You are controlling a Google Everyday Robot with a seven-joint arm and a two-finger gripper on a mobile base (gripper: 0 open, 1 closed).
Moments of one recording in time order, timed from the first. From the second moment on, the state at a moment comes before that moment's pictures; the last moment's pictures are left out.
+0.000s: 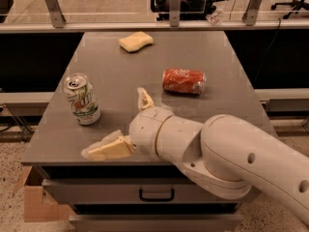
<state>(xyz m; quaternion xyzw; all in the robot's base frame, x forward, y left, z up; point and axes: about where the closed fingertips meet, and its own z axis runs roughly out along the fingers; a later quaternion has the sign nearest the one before) 0.454 0.087 0.876 -0.41 0.68 0.24 0.56</state>
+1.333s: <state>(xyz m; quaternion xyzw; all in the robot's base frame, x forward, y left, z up) 0.487 0.131 0.864 -0.40 0.66 0.27 0.58</state>
